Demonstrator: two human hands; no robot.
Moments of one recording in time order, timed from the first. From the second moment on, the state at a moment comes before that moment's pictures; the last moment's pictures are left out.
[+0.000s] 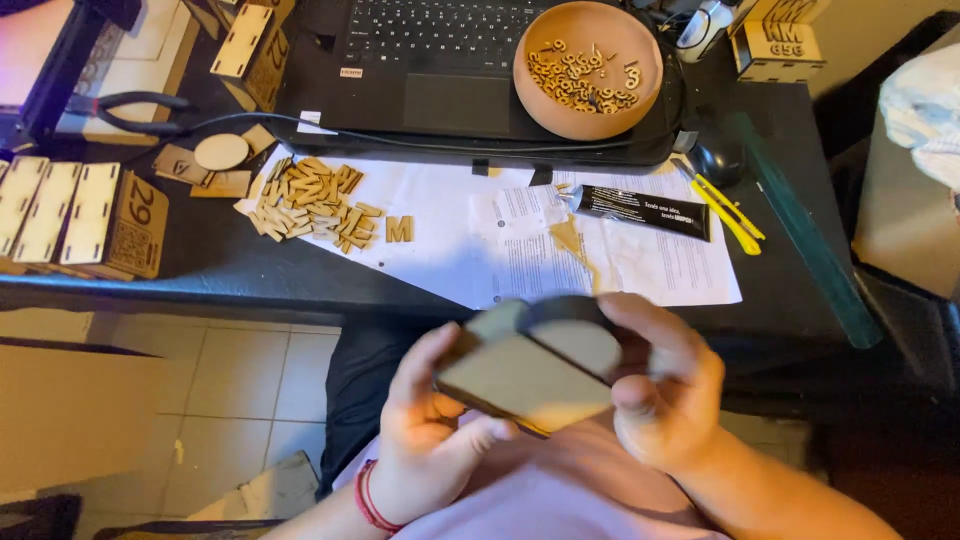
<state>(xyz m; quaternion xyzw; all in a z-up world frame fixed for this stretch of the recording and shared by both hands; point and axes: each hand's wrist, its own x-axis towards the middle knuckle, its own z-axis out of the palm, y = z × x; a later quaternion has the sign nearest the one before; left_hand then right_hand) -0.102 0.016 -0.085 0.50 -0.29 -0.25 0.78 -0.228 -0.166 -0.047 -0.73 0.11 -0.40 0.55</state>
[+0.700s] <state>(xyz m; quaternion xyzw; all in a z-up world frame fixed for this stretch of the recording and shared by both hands) -0.099 0.008 -0.080 0.37 -0.24 -0.31 0.85 -0.193 -0.190 -0.015 -0.87 0.00 -0.04 0.49</state>
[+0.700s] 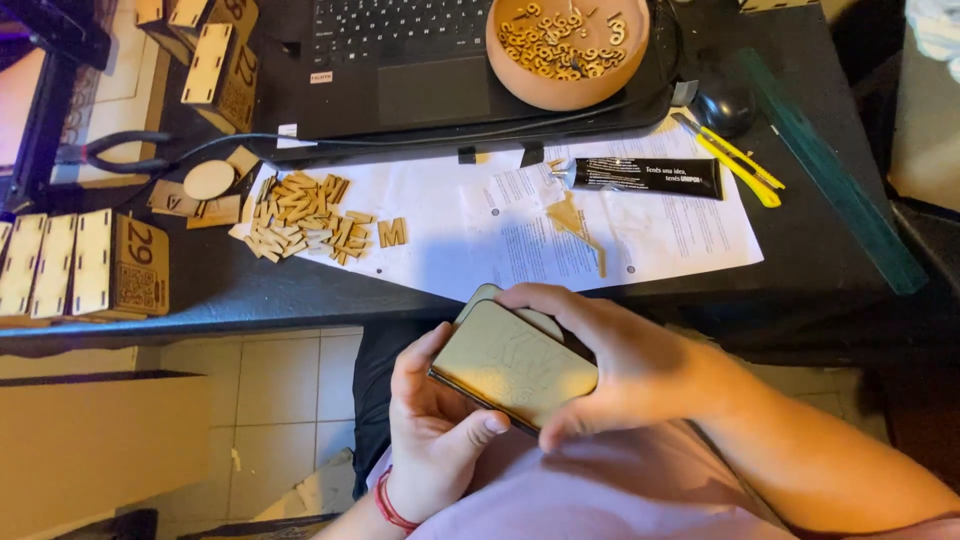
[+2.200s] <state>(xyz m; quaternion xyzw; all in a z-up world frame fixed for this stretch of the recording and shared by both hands) 0.108 -0.030 -0.048 0.79 -0.60 0.10 0.13 -0.179 -0.284 -0.035 -0.95 0.21 -0.14 0.16</state>
